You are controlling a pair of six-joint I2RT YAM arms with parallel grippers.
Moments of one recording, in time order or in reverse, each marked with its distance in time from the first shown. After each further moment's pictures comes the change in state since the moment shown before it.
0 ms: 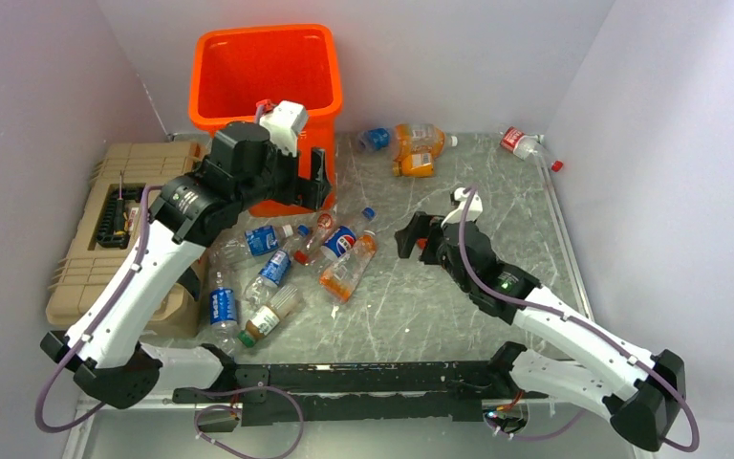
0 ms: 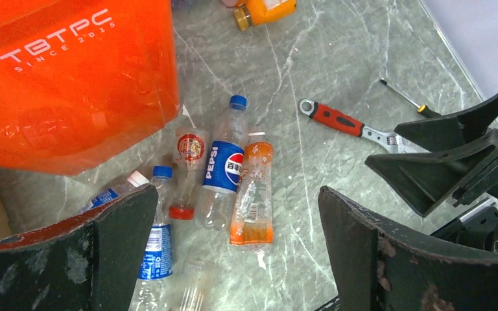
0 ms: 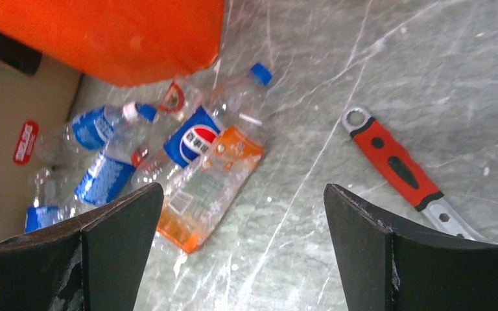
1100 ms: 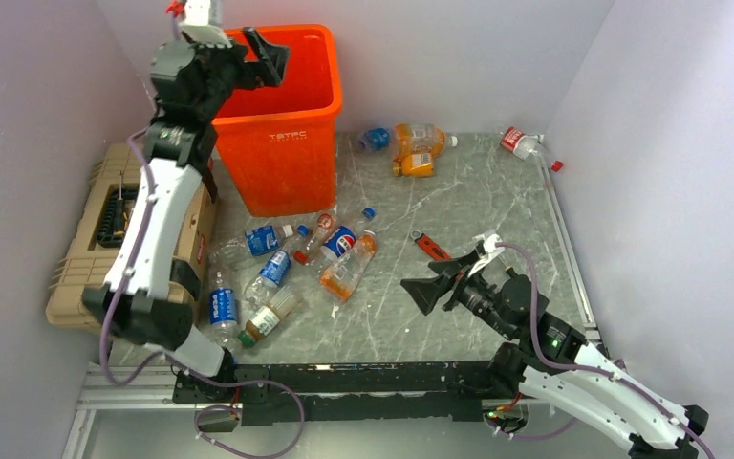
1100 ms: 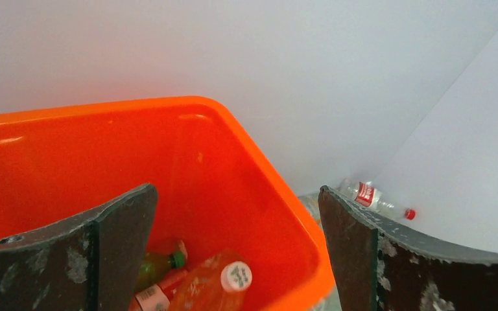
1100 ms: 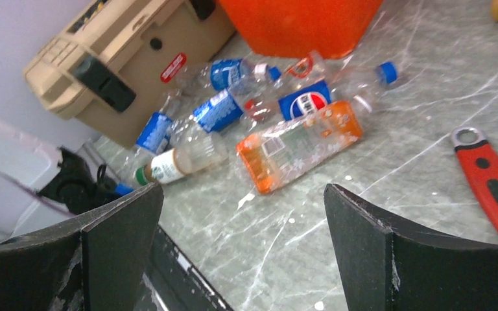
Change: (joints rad) left arm 0.436 0.334 0.192 0.766 0.284 -0.037; right arm 0.134 -0.549 -0.294 0.048 -0.308 -0.144
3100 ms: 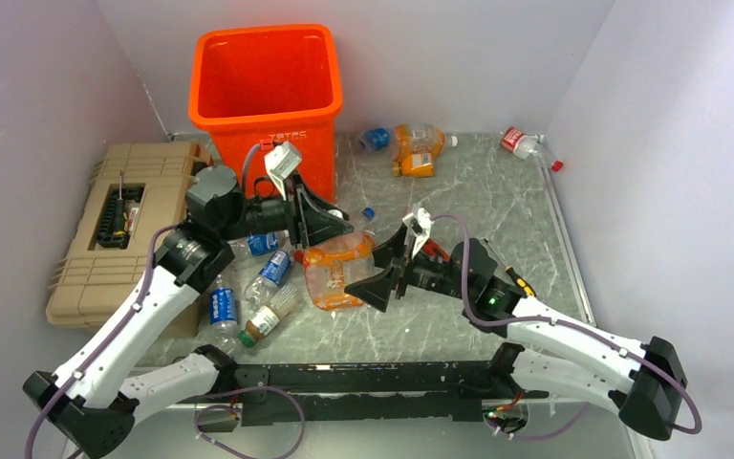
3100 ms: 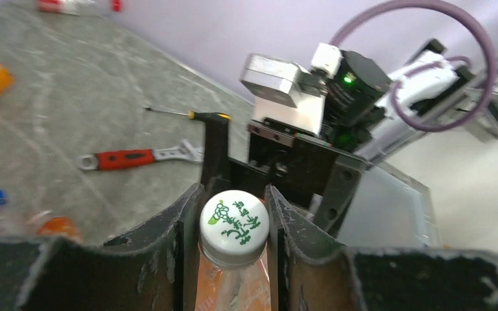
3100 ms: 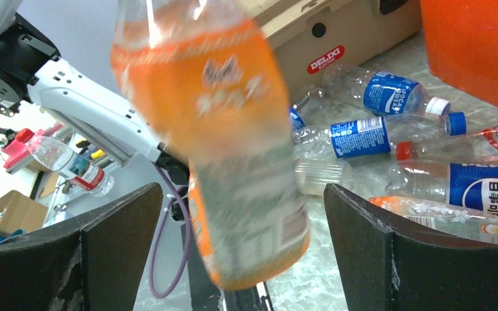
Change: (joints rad) left arm -0.392 -0.615 -0.766 -0.010 0.541 -0.175; right arm 0.002 0.544 0.116 0.575 -0.490 0.011
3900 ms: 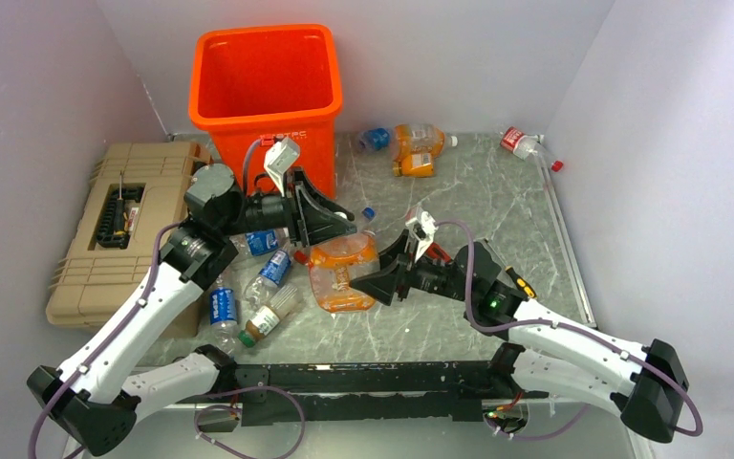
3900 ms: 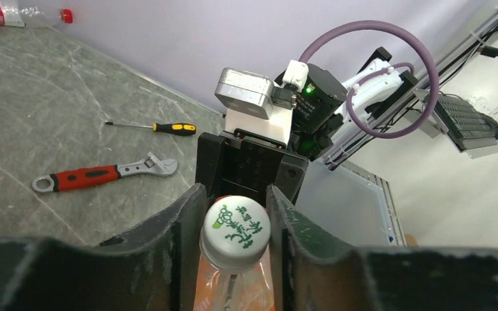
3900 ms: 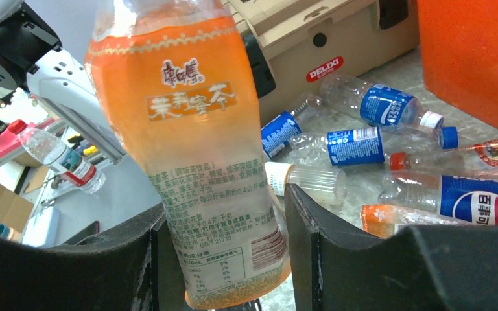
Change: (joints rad) left arm 0.000 0.016 0.006 0.095 0.069 -0.080; right arm -0.005 -0.027 -0.023 0.022 -0.001 -0.042
